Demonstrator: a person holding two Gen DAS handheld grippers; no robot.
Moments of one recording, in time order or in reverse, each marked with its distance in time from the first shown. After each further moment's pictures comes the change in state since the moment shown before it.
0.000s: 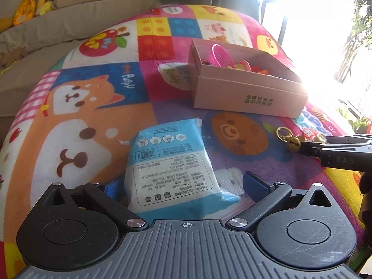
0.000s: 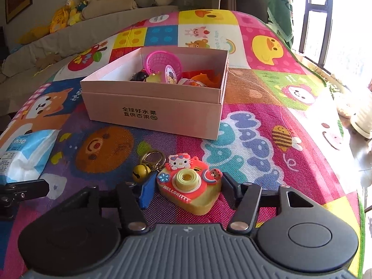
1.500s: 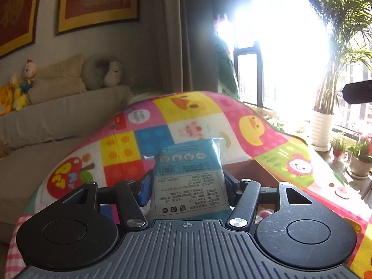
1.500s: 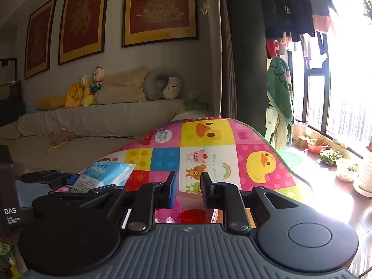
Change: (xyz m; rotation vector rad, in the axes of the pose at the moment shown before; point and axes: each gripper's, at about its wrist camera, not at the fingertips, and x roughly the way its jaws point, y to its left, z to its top) left arm 0.049 -0.061 0.155 0.206 -0.346 -0.027; right arm -0.106 -0.035 0.148 0.001 -0.403 0.062
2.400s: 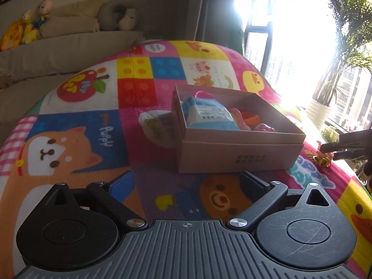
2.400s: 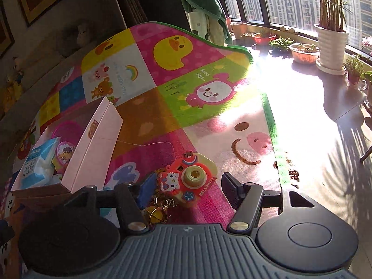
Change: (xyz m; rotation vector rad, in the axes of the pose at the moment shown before) left arm -0.058 0.035 -0.106 -0.183 0.147 -0.042; right arm 0.070 -0.140 -0.153 0.411 0.368 -0.182
